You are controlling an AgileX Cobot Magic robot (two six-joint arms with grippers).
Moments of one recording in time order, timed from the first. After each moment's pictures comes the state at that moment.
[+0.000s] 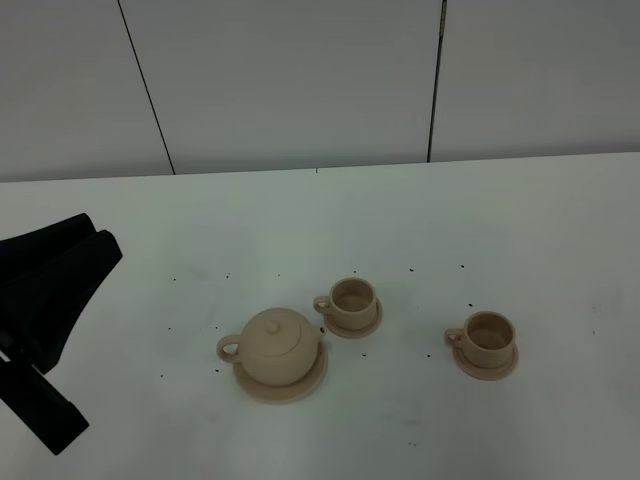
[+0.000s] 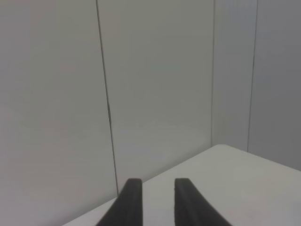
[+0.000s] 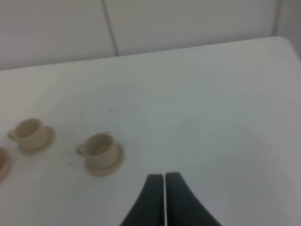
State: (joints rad) left arm -0.30 0.70 -0.52 -1.72 0.26 1.85; right arm 0.19 0.09 -0.64 -0.07 0.97 0.16
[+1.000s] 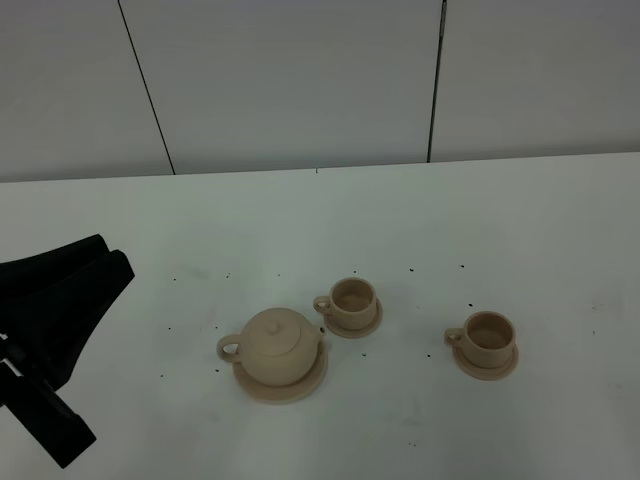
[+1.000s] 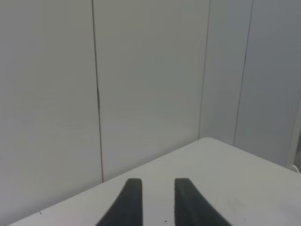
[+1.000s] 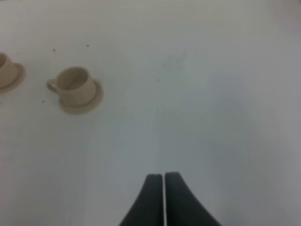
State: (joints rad) left arm -0.30 0.70 -0.48 -1.72 0.28 1.80; right arm 0.18 -0.01 -0.49 -0.04 1.06 0.12
